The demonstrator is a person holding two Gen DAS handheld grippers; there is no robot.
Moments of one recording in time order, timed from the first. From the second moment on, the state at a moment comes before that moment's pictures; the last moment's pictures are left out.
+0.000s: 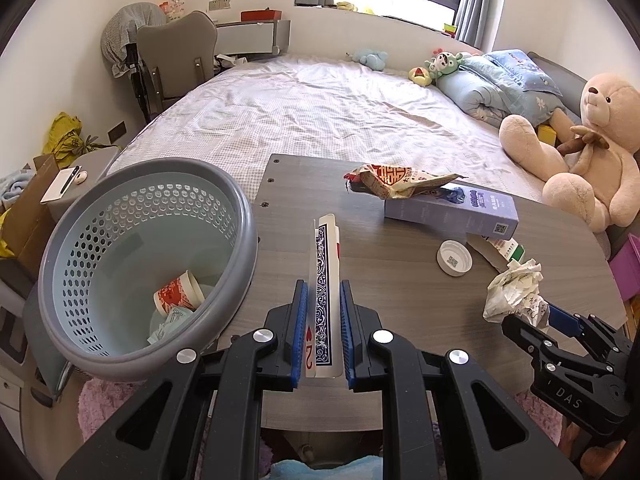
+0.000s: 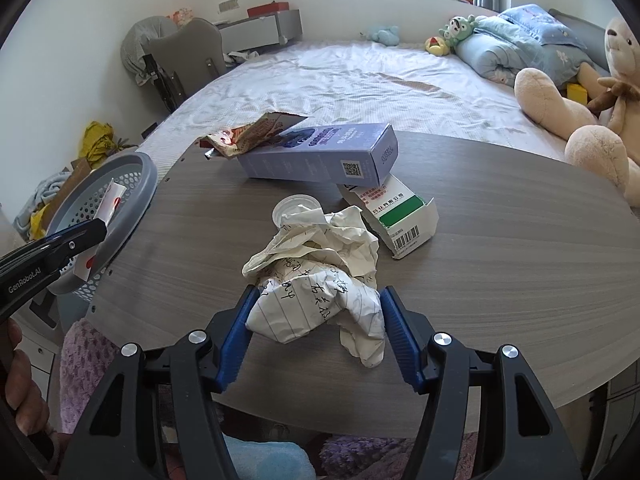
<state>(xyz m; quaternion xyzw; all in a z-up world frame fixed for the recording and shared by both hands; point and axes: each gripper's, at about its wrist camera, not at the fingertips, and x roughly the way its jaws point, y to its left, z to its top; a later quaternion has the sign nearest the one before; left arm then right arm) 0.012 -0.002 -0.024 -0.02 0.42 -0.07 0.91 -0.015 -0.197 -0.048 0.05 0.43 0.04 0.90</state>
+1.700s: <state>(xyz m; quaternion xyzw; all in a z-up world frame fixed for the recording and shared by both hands) 0.065 0.192 -0.039 -0.04 0.42 0.10 0.90 0.097 0.046 -0.025 -0.03 0.42 0.25 0.87</state>
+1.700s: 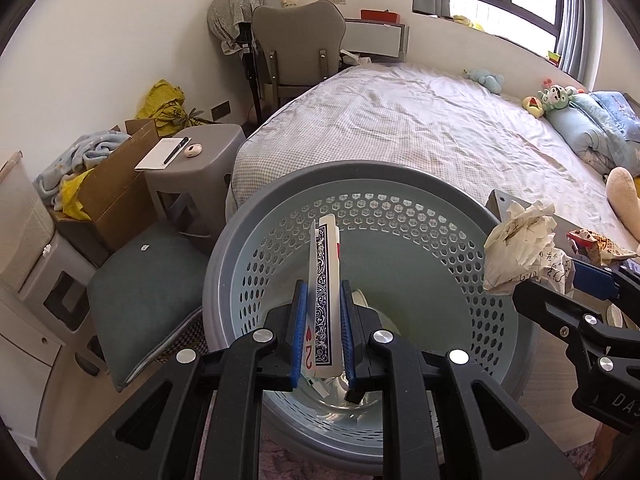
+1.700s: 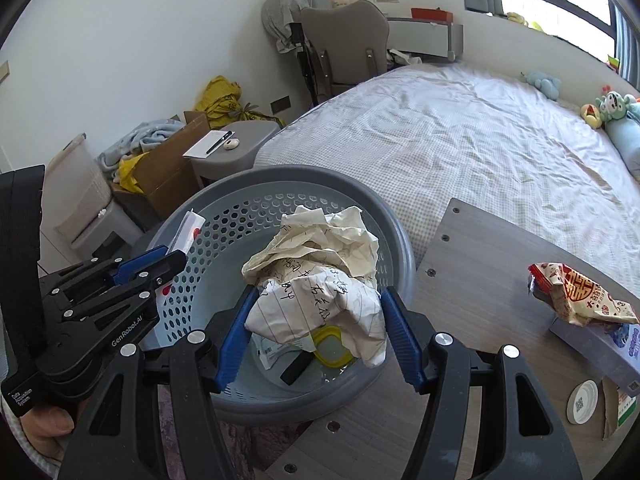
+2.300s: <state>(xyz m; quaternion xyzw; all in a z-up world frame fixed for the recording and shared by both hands) 0.069 0.196 -0.042 -0.04 0.42 0.10 0.90 0.100 0.054 -0.031 -0.03 0.42 0.25 0.87</state>
